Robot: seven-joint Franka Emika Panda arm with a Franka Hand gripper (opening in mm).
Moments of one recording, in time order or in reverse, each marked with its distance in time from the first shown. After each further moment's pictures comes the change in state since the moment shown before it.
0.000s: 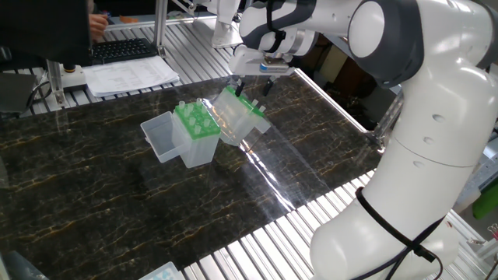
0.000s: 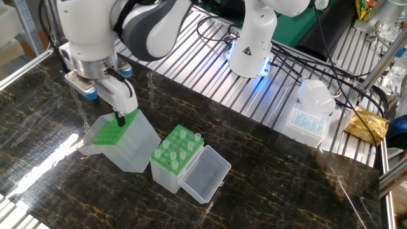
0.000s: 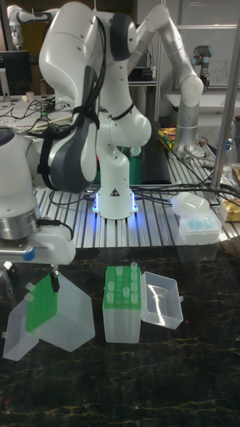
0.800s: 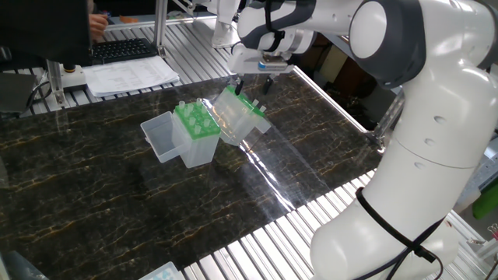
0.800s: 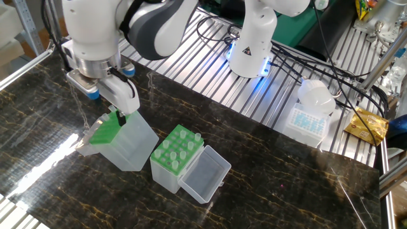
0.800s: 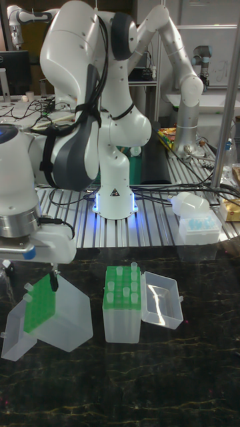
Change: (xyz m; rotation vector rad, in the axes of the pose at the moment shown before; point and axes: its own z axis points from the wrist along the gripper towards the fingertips) arm -0.004 0.002 -0.008 0.029 -0.001 -0.008
